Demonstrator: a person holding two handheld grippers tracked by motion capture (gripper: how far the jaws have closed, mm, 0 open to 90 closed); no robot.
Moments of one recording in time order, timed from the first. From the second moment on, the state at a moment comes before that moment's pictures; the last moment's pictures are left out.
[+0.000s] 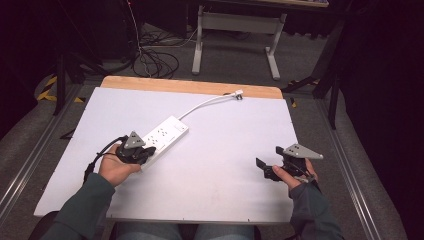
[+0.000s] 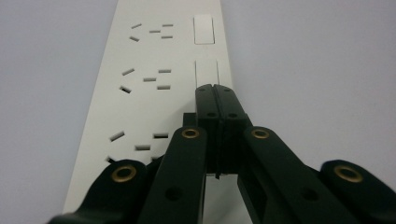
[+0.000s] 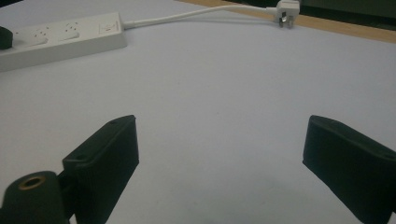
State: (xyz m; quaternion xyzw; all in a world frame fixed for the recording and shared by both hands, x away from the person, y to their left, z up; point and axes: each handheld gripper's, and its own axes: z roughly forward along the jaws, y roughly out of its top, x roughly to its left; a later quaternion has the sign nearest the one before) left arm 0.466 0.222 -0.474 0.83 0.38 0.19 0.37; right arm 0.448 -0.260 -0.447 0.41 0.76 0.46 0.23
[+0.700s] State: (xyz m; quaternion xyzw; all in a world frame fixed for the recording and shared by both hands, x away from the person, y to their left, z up) left arm 0.458 0.243 -0.453 0.76 0.41 0.23 0.45; right arm 0.450 -0.258 -0.447 0.41 0.76 0.46 0.23
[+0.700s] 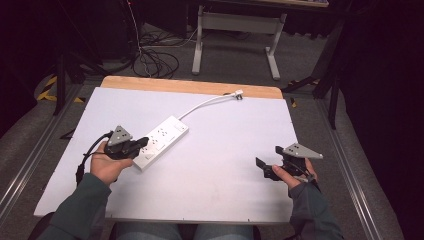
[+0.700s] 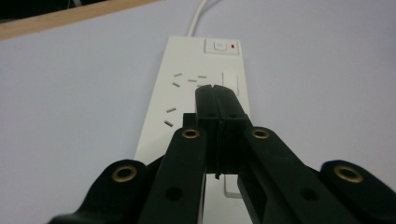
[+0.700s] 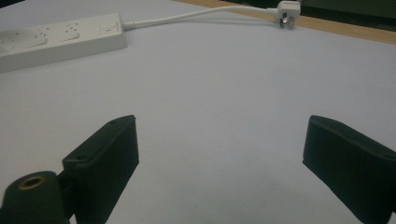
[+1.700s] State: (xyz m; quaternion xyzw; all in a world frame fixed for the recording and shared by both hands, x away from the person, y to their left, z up) left arm 0.423 0.288 -0.420 0.65 0.44 0.30 0.54; right arm 0.453 -0.254 -0.447 0.41 0.76 0.46 0.22
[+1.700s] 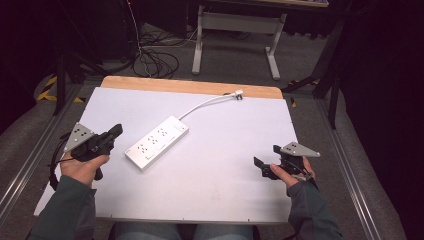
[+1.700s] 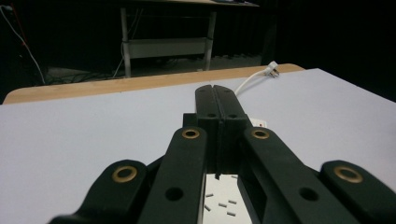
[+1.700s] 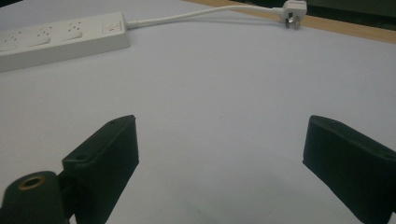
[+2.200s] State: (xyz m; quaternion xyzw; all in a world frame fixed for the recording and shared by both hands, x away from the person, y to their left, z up) left arm 0.406 0.309 -0.416 0.61 0.46 0.33 0.56; right arm 0.453 -0.254 -0.447 0.41 0.76 0.46 0.22
